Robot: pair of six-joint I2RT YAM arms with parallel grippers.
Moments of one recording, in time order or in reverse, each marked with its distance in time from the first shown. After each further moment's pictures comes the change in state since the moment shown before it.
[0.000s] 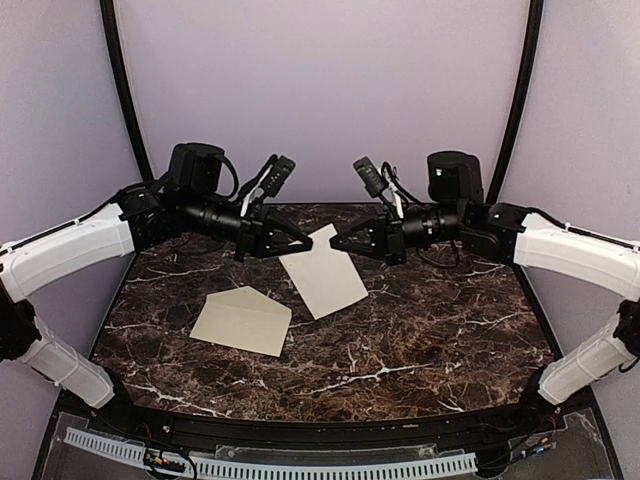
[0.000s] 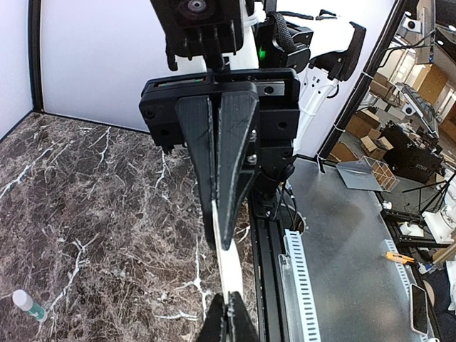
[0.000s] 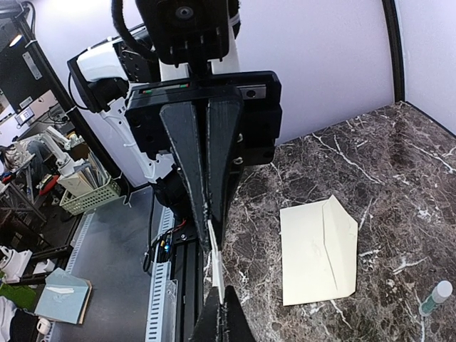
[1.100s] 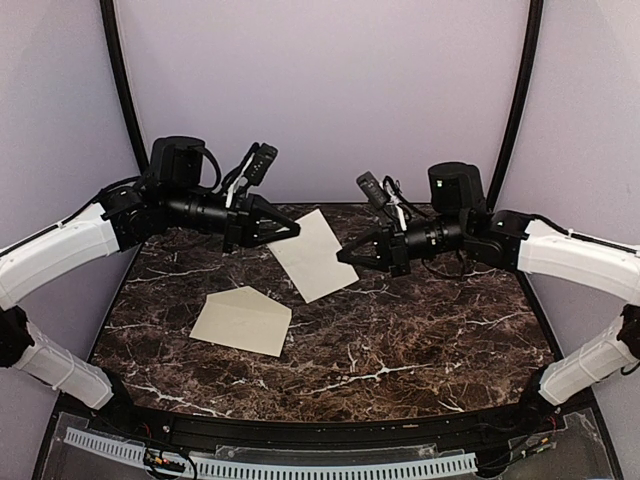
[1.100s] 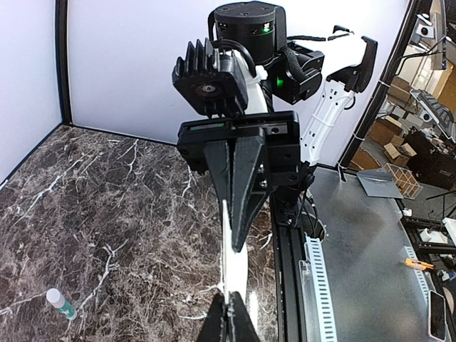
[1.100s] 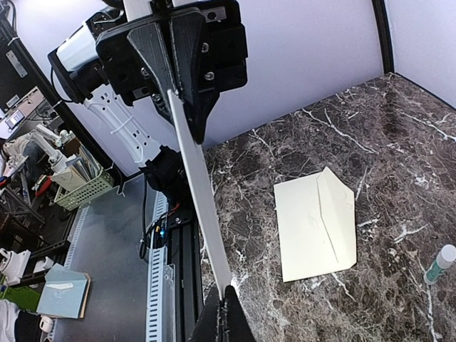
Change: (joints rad) left arm 0.035 -0.066 -0.007 -0.005 -0.056 0.019; right arm 0.001 -0.035 -0.056 -0.055 0.034 -0.001
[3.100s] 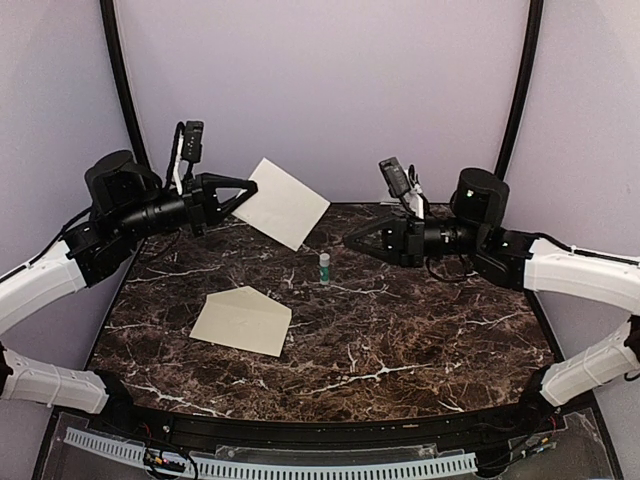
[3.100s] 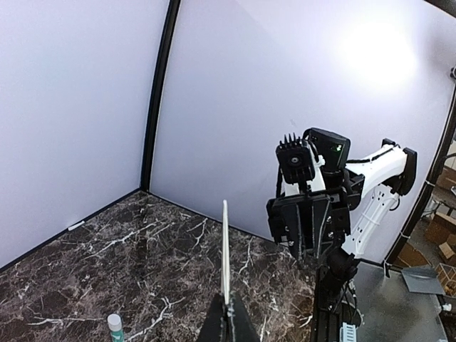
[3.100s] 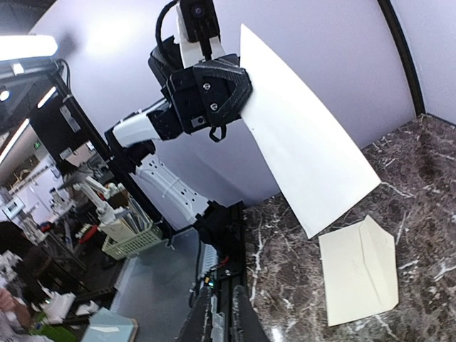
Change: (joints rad) left arm 0.083 -0.259 -0.271 0.414 -0.232 -0.284; right arm -0.015 -0.071 -0.170 0.435 -0.070 0.316
